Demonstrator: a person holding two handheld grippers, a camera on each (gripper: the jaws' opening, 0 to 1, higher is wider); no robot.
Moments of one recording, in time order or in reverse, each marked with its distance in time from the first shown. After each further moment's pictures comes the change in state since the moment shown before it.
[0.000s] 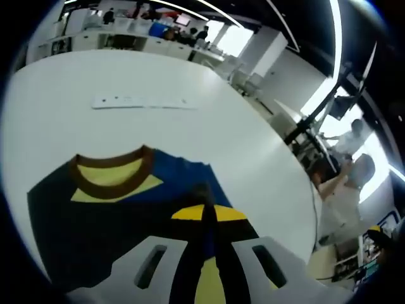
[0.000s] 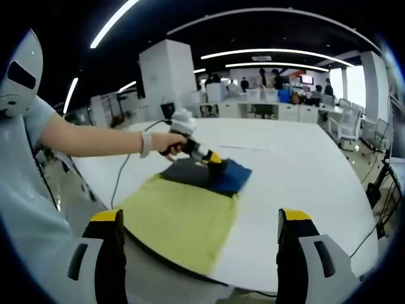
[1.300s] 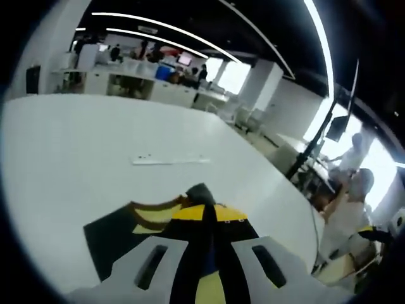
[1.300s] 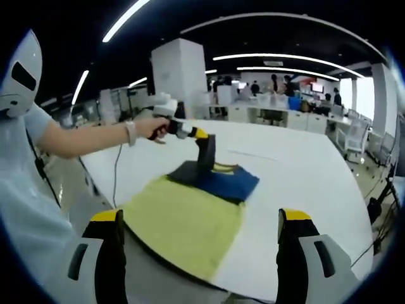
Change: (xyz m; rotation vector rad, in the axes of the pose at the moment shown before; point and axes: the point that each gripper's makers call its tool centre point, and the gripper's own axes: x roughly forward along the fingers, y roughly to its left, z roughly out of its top) left arm -0.102 0.029 0.063 0.057 -0.275 0.046; right arm 0.005 0.015 0.015 -0.071 -0.002 0.047
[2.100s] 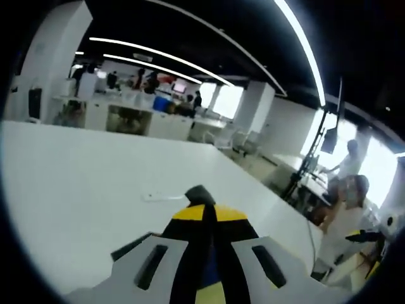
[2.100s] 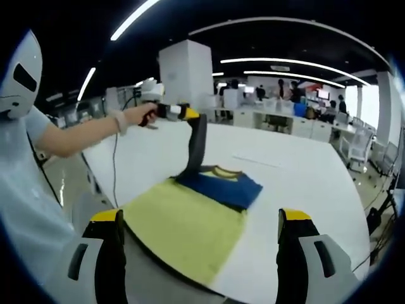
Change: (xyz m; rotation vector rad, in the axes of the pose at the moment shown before) left arm -0.068 -0.001 0.074 0.071 -0.185 -0.014; right arm 0.001 0.006 0.015 -0.044 -0.017 0.026
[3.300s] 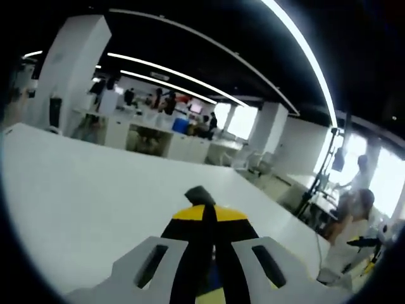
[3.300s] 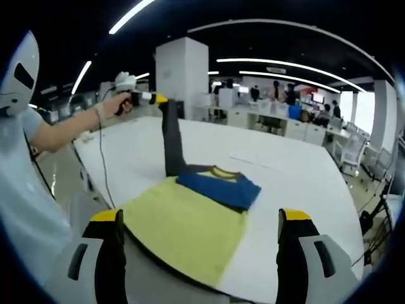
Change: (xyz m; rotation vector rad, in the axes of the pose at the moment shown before) left arm -0.108 0.076 0.059 -0.009 -0.149 0.099; right arm 0.002 0.023 0.006 -0.032 0.016 -0.064
